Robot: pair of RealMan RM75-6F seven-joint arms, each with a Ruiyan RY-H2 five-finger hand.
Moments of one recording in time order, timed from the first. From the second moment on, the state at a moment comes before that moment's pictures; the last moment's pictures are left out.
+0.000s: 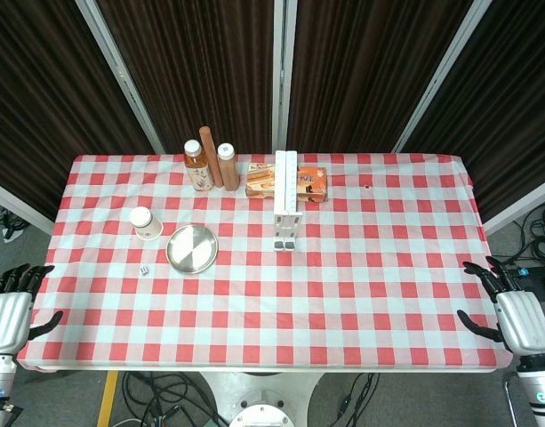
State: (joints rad) left arm -0.07 -1.16 -0.05 -1.63 1.41 1.46 0.14; right arm 0.11 -1.08 0.03 -1.53 -1.60 1.46 0.27
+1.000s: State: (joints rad) left arm -0.34 -1.25 -0.13 -1.47 1.39 1.11 -0.03; right arm 0.10 -1.05 0.04 -1.55 -1.61 1.52 0.24
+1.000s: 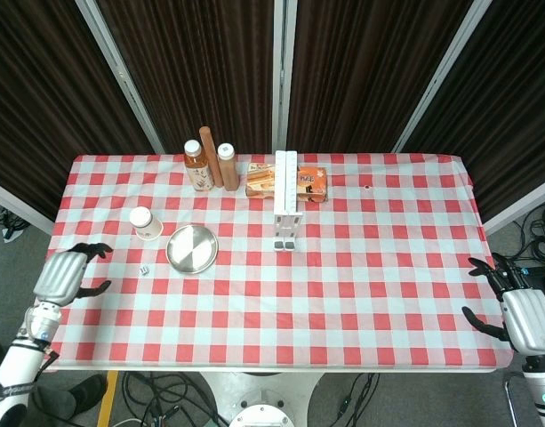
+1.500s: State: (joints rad) left arm -0.50 -1.45 -0.15 -1.28 1.22 0.87 0.01; right arm 0.11 -1.04 0.04 -1.58 -1.60 1.50 0.21
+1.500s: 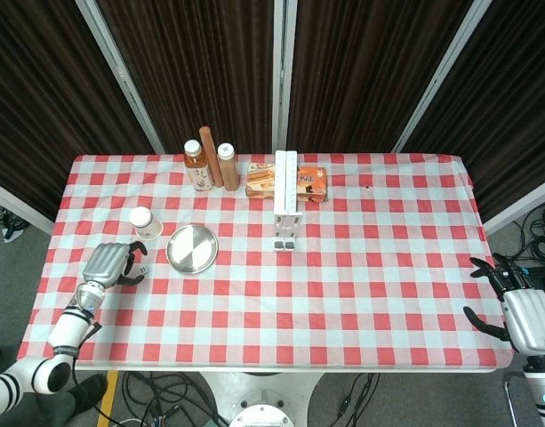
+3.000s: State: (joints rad) left arm -0.58 -1.55 -0.18 -1.25 1.09 0.87 0.14; right arm 0.10 -1.04 0.03 -1.56 -1.58 1.50 0.23
